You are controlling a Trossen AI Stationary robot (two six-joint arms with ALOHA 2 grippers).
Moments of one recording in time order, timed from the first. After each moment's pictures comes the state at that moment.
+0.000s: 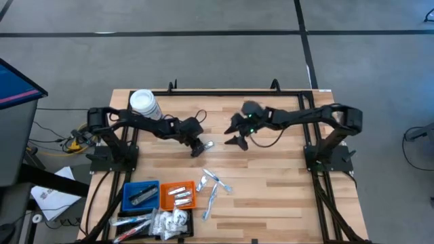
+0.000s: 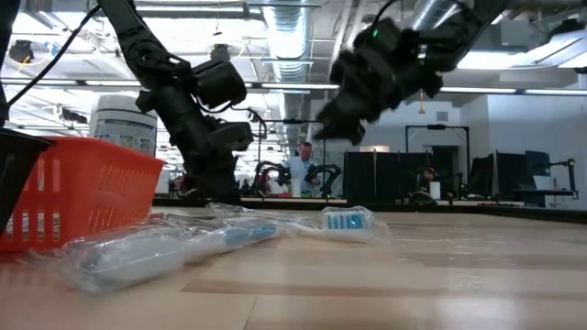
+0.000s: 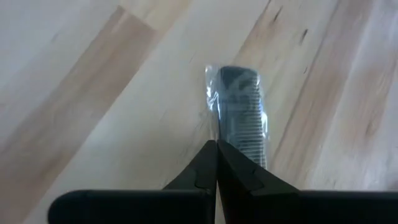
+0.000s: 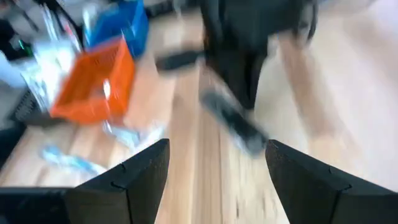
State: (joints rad) left arm 0.26 1.68 0.71 0.01 0.09 -0.37; right arm -0.30 1.61 0.87 0.15 -0.47 0.06
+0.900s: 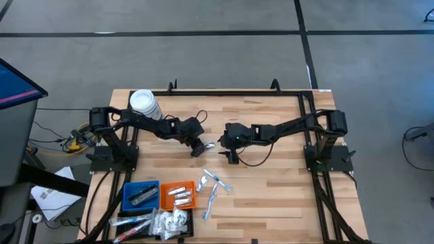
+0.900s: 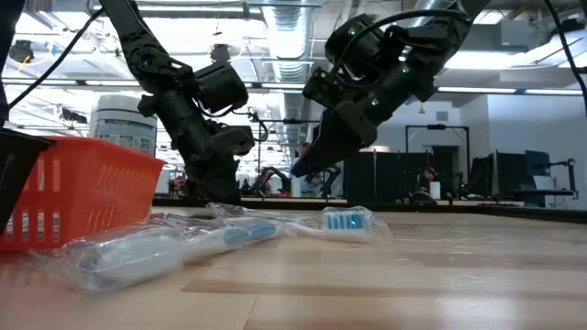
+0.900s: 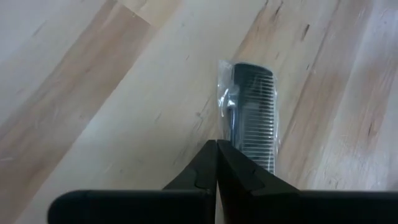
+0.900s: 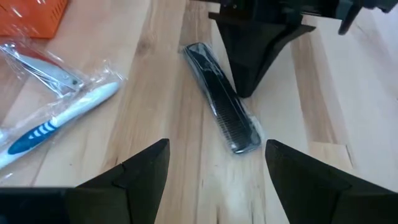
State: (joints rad) left arm 0.25 1.71 0.71 0.04 0.12 -0.38; right arm -0.08 1.80 0.96 0.14 -0.04 -0.18
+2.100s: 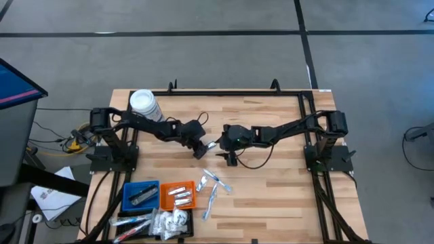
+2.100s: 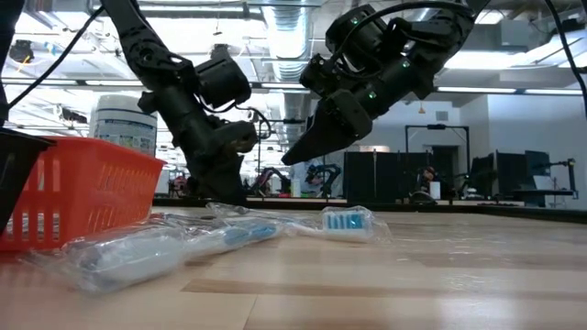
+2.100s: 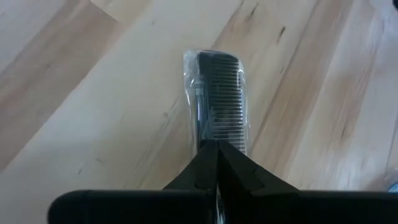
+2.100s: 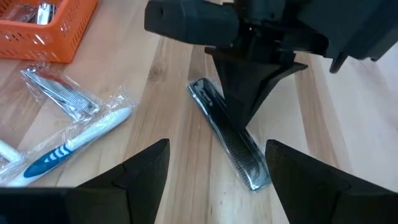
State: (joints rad) left arm 0.22 1.73 0.71 0.03 0.09 -0.44; right arm -0.05 1.80 0.96 0.21 -0.04 -0.19
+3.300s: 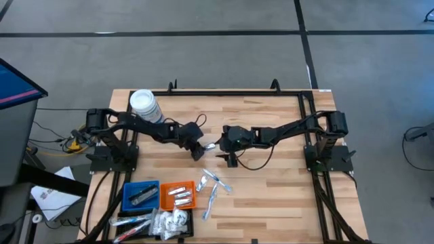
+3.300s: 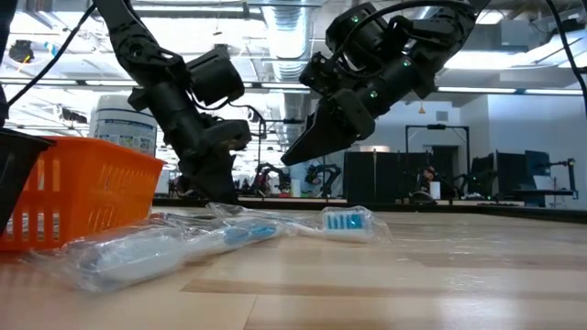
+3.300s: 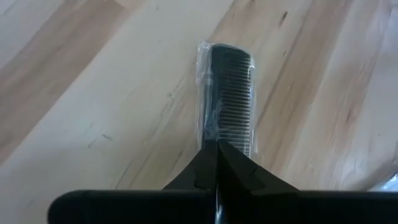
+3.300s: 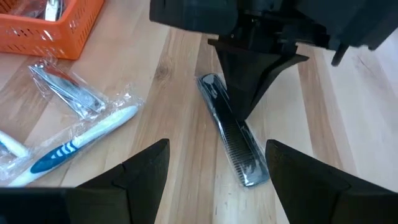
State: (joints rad) left arm 0.19 1.67 0.69 0.03 0.05 -0.43; right arm -0.04 1.80 0.96 0.21 -0.04 -0.21
